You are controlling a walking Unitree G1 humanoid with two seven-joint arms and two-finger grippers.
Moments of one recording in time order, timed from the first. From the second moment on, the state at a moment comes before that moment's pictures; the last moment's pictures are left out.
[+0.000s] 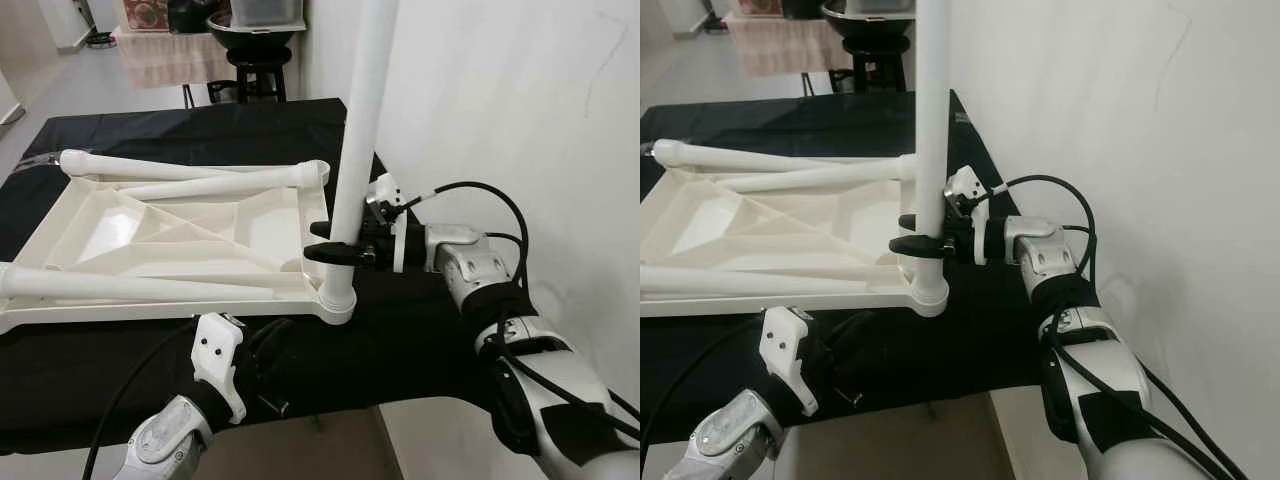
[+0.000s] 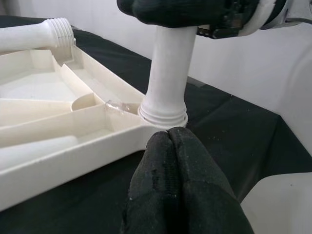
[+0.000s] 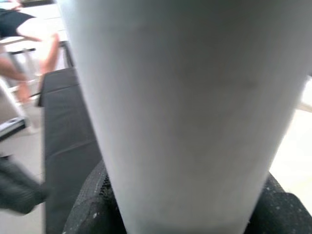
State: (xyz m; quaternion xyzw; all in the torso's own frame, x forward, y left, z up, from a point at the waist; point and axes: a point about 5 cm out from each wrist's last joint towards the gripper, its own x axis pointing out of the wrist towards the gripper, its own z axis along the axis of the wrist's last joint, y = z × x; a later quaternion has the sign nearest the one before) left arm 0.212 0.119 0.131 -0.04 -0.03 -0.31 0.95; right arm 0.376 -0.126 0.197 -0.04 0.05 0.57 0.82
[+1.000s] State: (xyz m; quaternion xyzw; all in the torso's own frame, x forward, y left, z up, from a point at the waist) left arm 0.213 0.123 0.133 -0.04 -0.03 -0.30 0.95; right arm 0.343 -0.101 0.169 -0.05 0.04 0.44 0.90
